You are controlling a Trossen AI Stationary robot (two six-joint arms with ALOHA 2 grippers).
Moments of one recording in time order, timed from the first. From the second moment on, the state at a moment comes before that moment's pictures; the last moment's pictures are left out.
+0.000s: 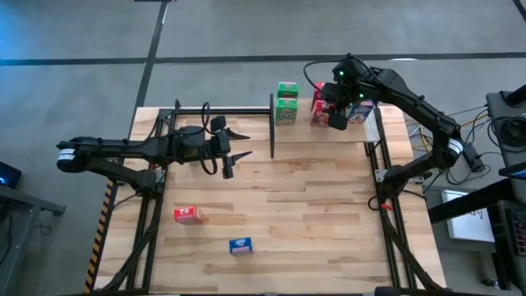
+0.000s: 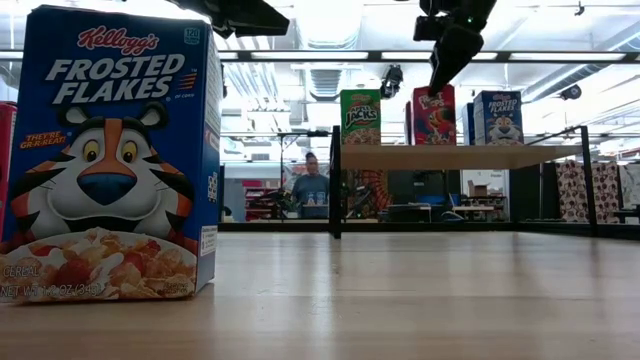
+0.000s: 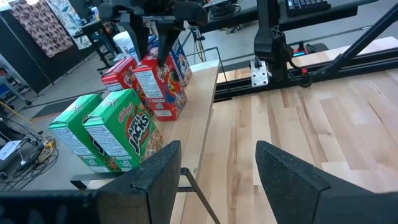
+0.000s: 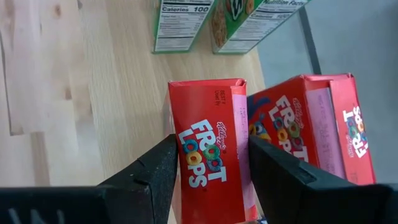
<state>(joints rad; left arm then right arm) 0.07 1.13 0.91 -0.02 -0.20 0.28 -0.72 1.42 1.58 -1.13 -0.09 -0.60</state>
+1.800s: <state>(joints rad) 0.07 1.13 0.91 -0.05 -0.20 0.24 -0.68 1.40 1.69 -1.14 -0.12 -0.52</state>
